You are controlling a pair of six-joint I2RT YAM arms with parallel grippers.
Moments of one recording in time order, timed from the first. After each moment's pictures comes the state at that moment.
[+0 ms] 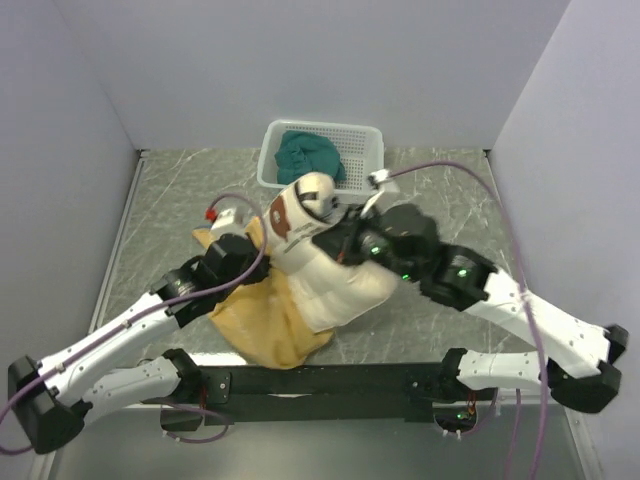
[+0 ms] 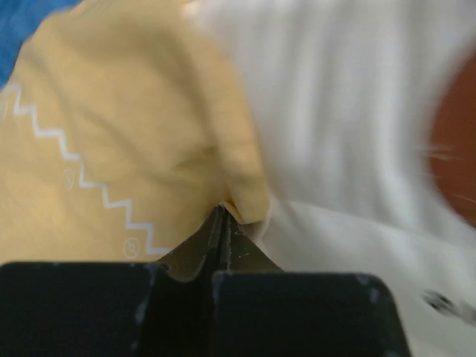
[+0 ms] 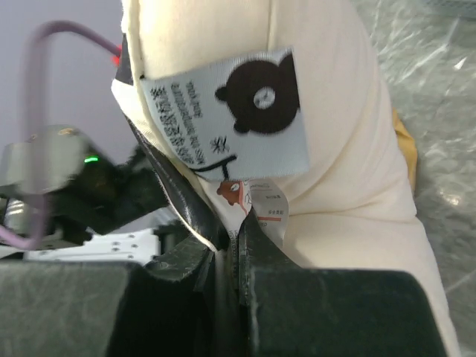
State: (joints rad) left arm -0.84 0.98 0.92 -0.48 -0.36 -0.81; right arm 0.94 1.03 1.26 -0.48 0.10 0.77
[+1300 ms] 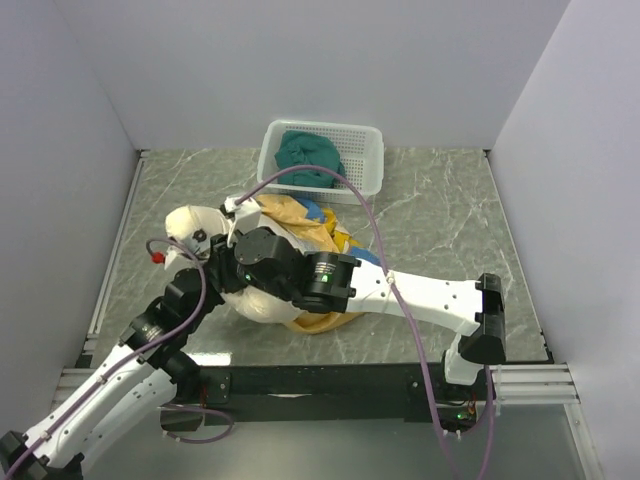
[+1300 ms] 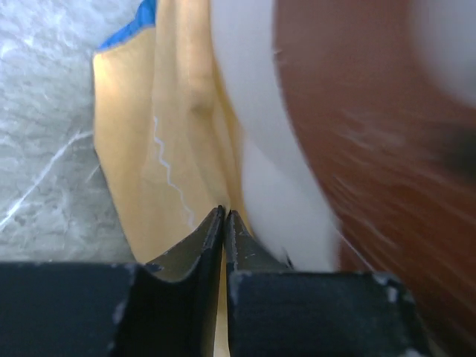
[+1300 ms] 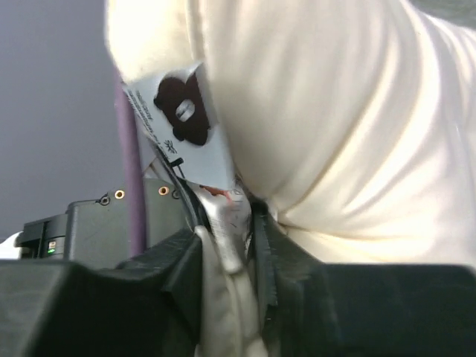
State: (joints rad) left arm -0.63 0.53 0.48 -0.40 -0.33 -1.14; right arm 1.35 1.70 1.73 -0.33 0.32 0.61
